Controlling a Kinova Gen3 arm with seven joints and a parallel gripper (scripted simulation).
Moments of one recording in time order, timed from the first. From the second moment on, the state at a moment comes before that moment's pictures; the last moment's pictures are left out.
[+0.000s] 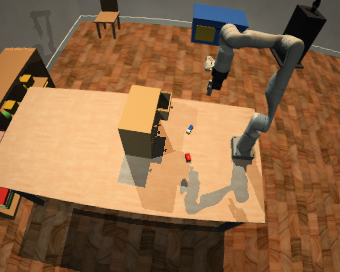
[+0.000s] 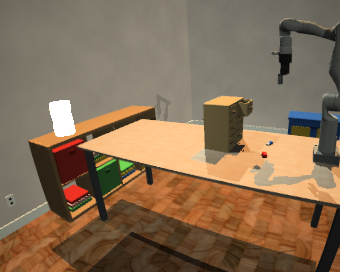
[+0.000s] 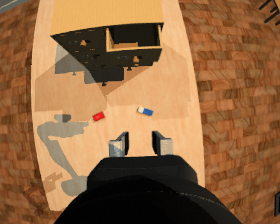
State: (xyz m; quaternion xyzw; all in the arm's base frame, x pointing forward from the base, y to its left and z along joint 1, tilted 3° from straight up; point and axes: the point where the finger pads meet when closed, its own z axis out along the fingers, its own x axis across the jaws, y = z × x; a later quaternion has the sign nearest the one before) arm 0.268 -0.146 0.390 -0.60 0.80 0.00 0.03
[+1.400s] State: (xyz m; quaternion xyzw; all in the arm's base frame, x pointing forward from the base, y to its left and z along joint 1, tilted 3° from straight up) arm 0.291 -0.185 0.201 -0.10 0.99 0.00 0.04
